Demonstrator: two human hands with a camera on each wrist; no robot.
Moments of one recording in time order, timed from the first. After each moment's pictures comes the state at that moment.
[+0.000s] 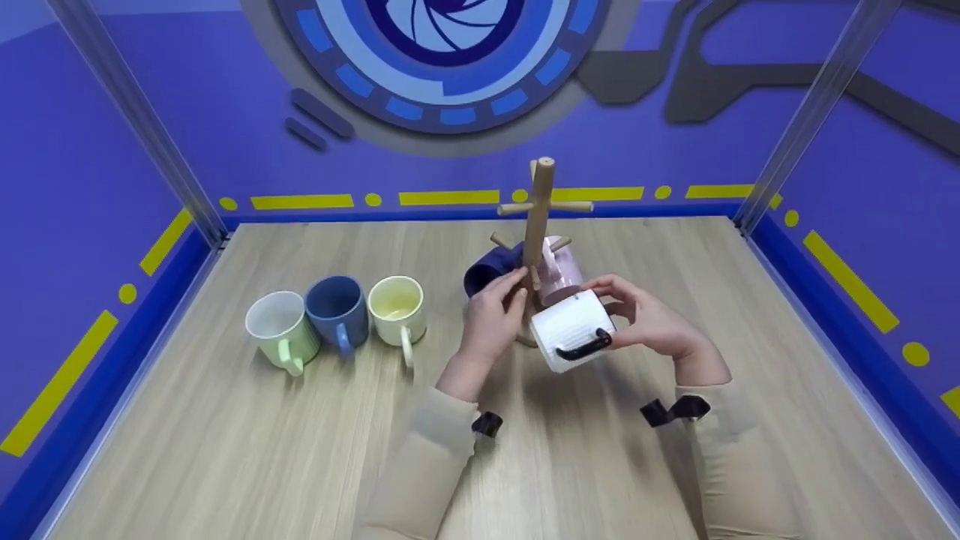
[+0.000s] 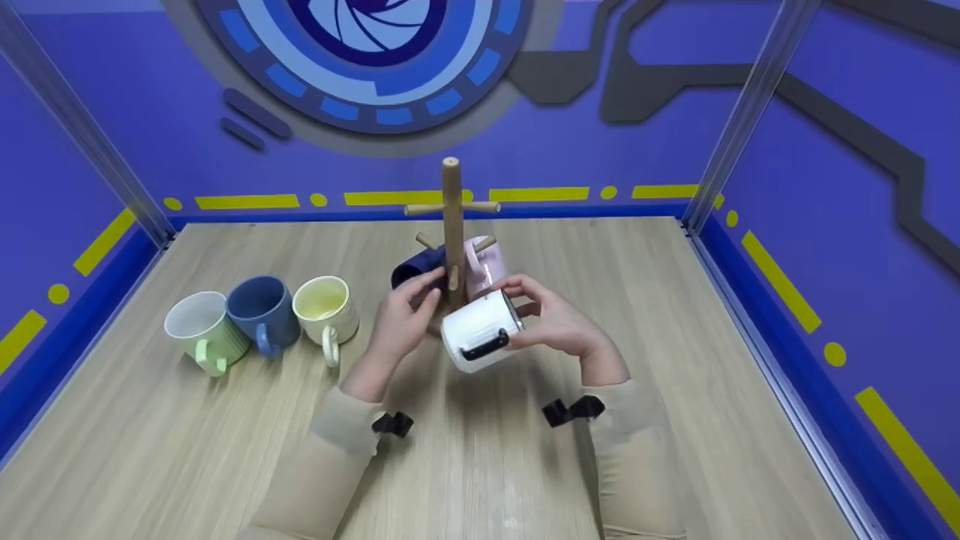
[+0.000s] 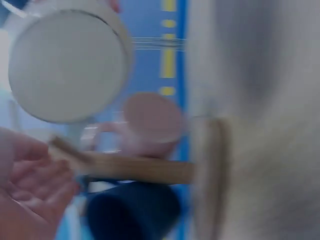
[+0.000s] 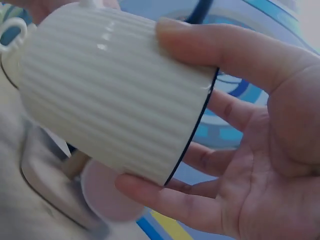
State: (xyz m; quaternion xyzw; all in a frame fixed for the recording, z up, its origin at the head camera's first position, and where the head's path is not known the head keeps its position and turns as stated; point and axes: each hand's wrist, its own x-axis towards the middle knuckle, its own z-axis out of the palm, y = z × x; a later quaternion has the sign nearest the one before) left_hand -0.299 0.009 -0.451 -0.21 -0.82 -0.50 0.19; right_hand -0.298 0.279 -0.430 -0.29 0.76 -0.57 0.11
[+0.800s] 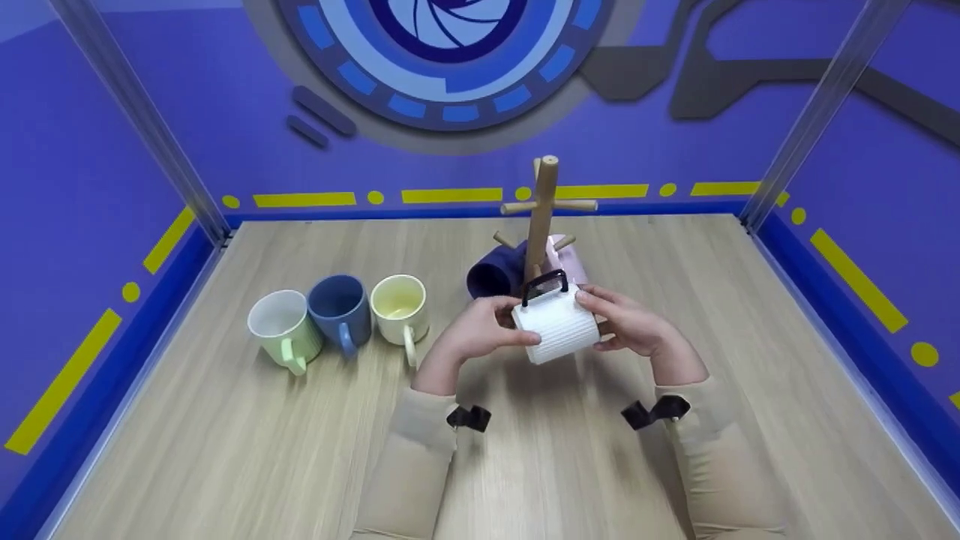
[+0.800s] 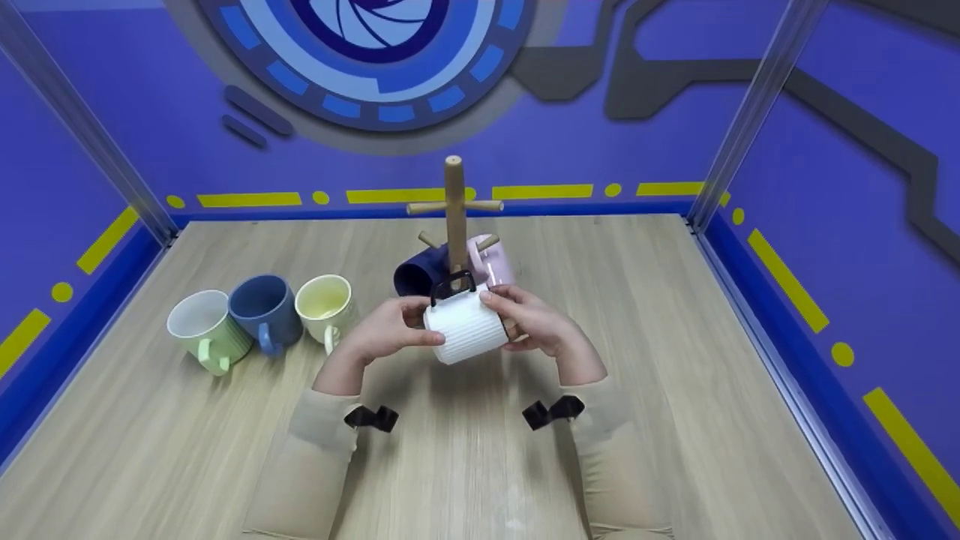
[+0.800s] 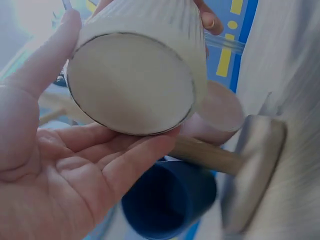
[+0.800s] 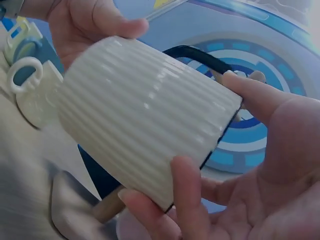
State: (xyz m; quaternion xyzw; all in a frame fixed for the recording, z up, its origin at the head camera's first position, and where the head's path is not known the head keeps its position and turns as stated) left_hand -0.297 -0.025 -0.441 -0.20 -0.82 -0.52 -0.12; right_hand -0.300 0.241 -0.427 -0.07 0.75 -0.61 0.26
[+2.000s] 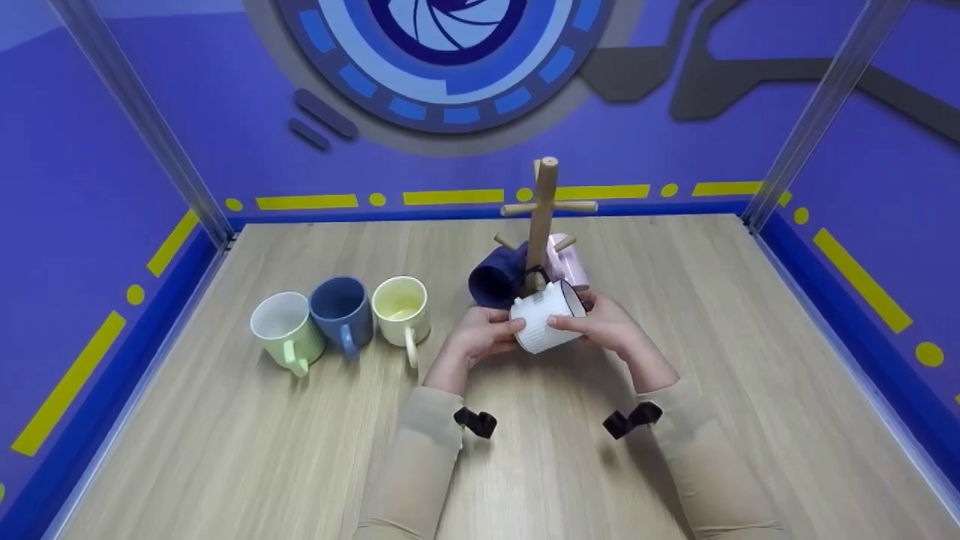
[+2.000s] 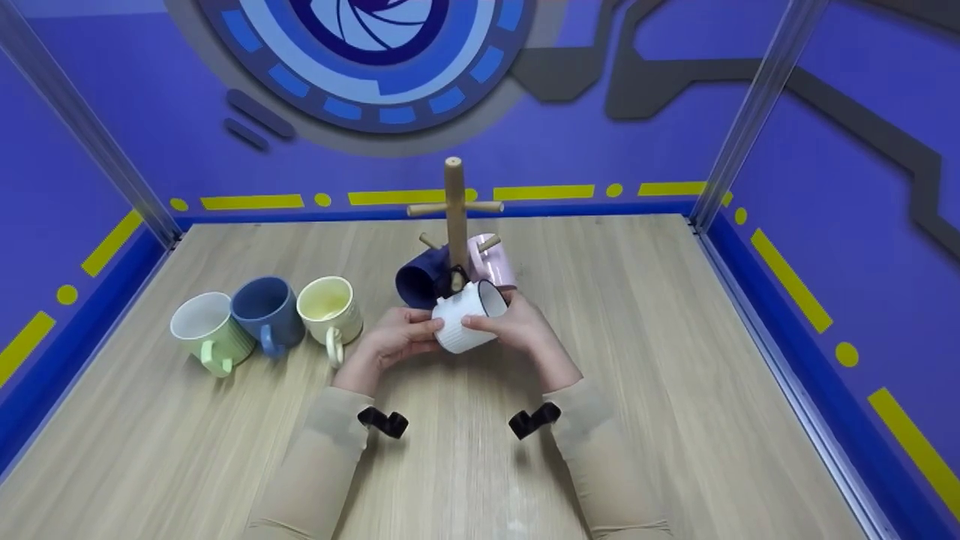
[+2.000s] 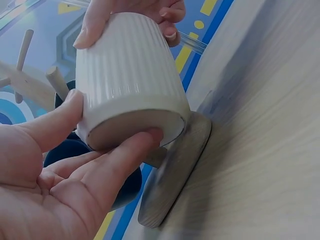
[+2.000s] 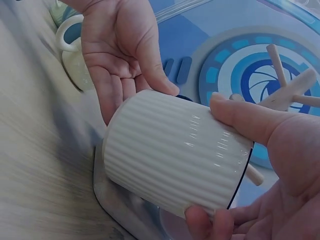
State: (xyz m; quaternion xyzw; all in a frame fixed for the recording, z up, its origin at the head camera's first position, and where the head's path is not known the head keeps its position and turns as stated) left_hand -0.318 -0.015 -0.486 -0.03 -0.66 -0.72 -0.21; right_hand -0.311 0.213 -0.454 -0.03 0.85 -0.51 0.12
